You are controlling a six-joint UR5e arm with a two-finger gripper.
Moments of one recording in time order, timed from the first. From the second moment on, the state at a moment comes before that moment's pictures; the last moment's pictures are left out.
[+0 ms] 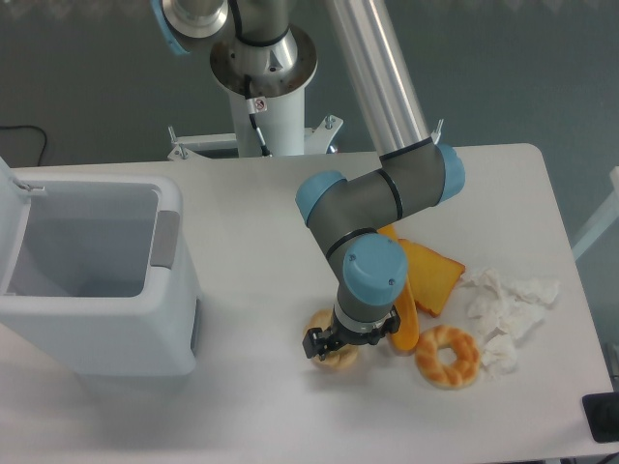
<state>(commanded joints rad) 2.45 -2.20 -1.51 -1.00 1.51 0.14</state>
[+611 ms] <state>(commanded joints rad) 2.45 -2.20 -1.51 -1.00 1.47 0.14</state>
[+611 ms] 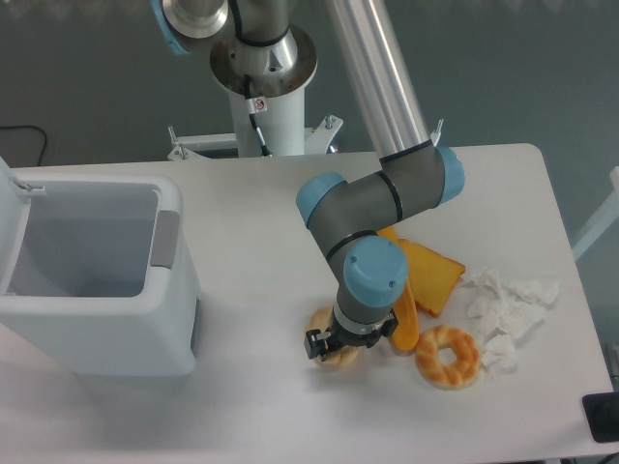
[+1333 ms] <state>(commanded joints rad) 2.45 -2.17 -1.51 -1.00 1.44 0.14</state>
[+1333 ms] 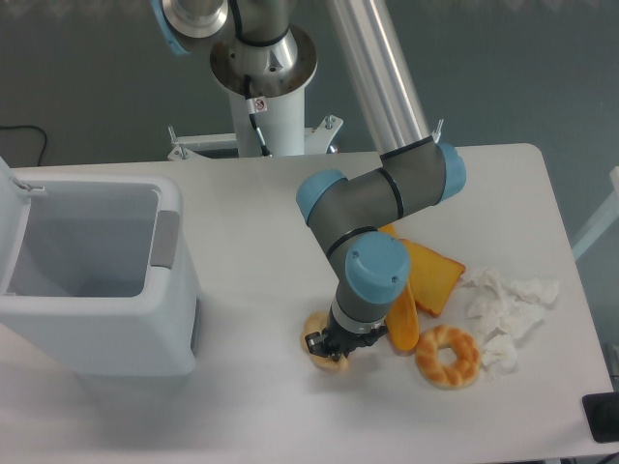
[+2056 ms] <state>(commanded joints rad) 2.43 -1.96 -1.52 -1.00 1.47 0.56</state>
